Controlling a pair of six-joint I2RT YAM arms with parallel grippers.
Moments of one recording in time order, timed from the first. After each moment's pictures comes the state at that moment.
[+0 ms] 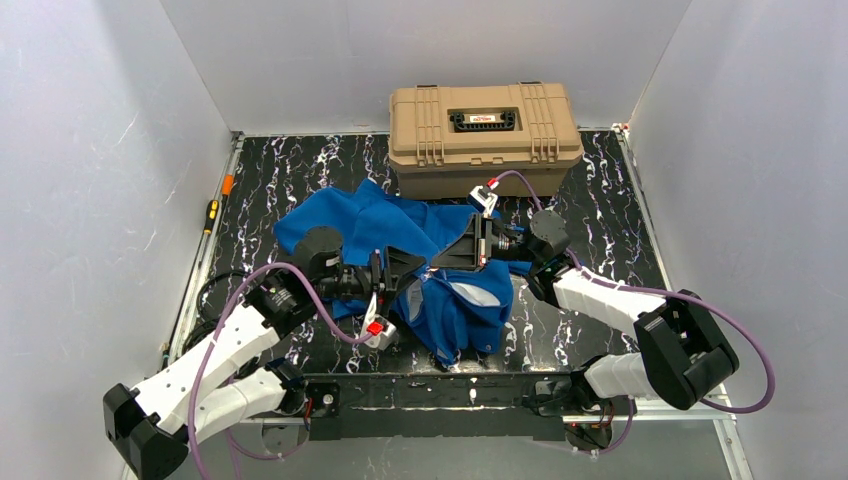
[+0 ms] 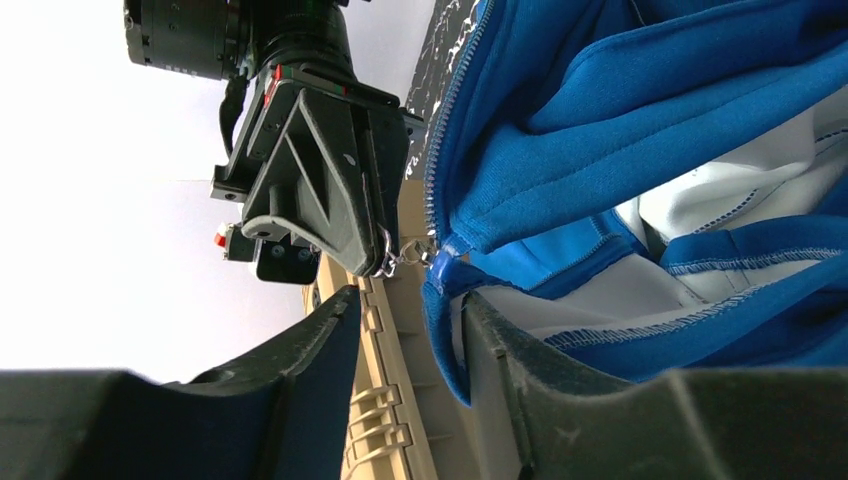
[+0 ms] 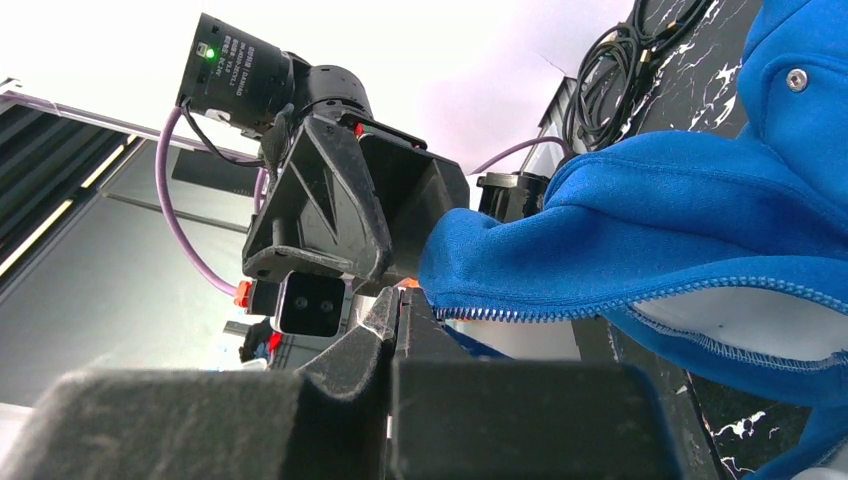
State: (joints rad) left arm -0.72 0.86 0.77 -0.30 0.74 1.61; right arm 0.60 1.32 0.61 0.90 -0.95 1.42
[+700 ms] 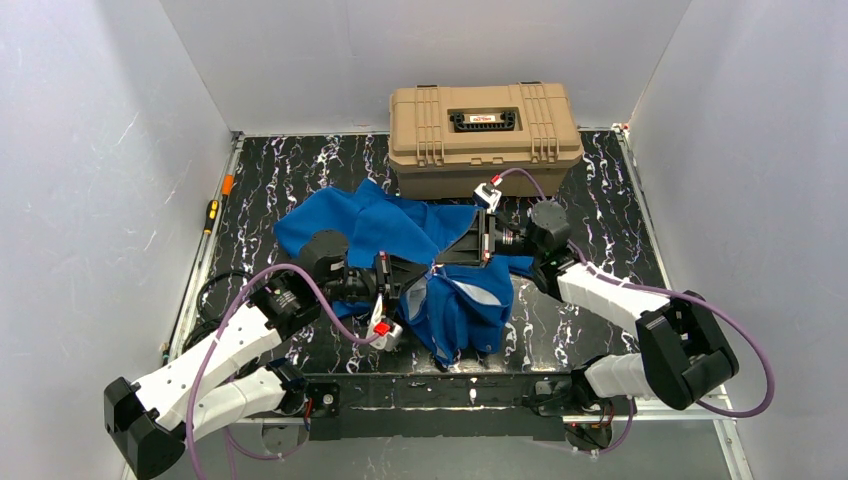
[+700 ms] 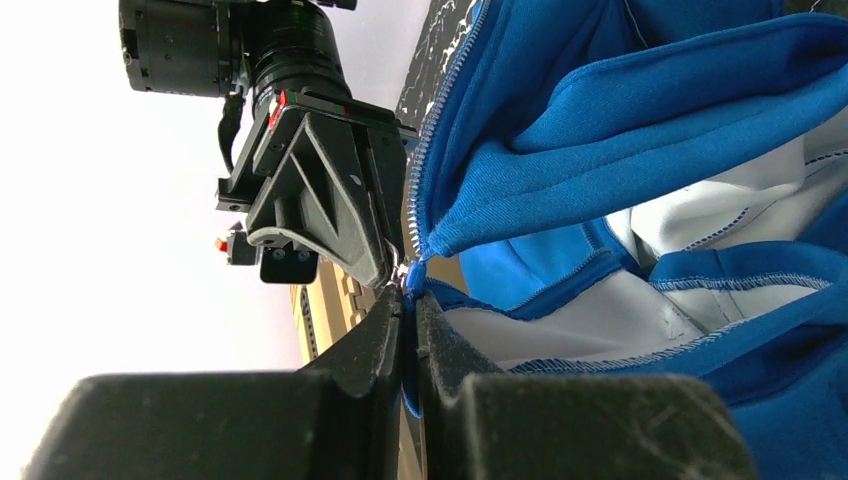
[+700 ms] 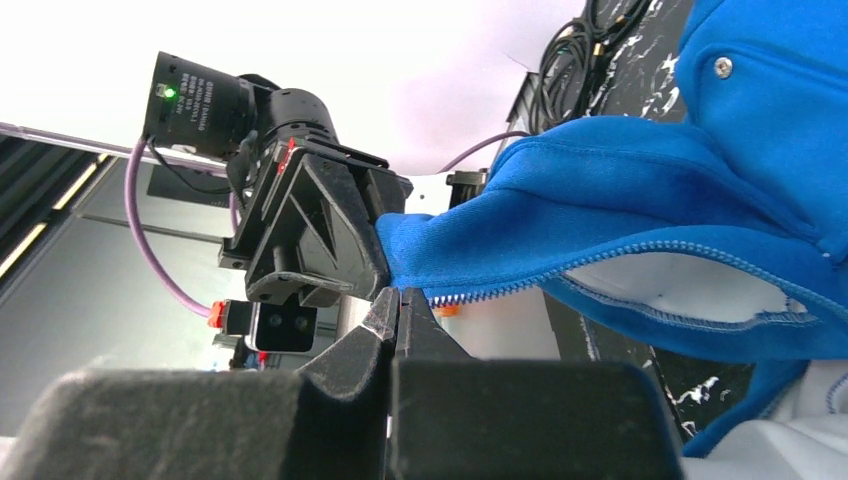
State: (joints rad) left arm -0.78 0.87 0.76 -0.26 0.69 1.55; right arm 0.55 1.32 0.63 0.78 -0.99 1.36
